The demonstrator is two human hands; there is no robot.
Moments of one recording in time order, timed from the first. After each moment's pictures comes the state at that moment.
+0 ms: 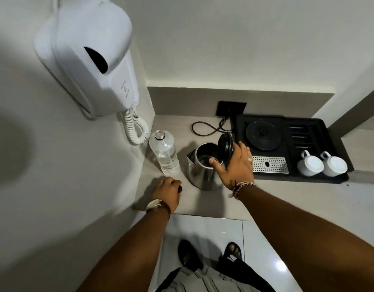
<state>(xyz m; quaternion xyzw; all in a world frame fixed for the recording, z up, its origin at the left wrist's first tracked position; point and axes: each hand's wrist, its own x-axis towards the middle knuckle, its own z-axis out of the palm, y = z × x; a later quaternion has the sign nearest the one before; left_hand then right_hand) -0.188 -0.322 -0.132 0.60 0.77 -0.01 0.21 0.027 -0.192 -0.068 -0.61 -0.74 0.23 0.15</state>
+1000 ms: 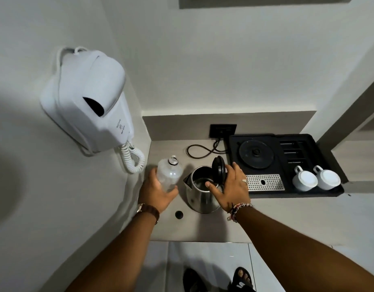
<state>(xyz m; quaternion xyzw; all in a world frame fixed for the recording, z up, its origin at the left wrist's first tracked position) -0.215 -0.274 -0.055 0.46 0.81 0.32 0.14 0.026 -0.191 -0.065 -0.62 -0.73 0.24 0.15</state>
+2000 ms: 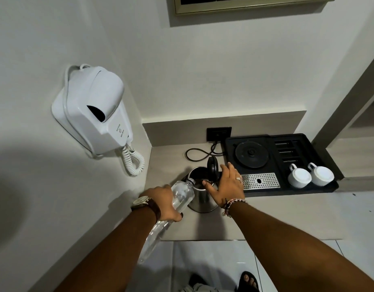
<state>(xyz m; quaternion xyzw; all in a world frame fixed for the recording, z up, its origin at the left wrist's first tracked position) -0.190 -0.288 0.018 0.61 0.76 -0.19 0.17 0.027 -0.194 -0.062 -0.62 -0.73 0.23 0.15</state>
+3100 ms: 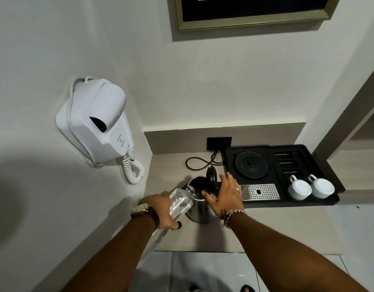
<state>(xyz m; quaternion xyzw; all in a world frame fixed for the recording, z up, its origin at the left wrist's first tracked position) -0.192 -0.280 0.012 0.59 0.76 -0.18 0.17 0.029 -0.190 -0.063 -0.61 -0.74 0.25 0.14</state>
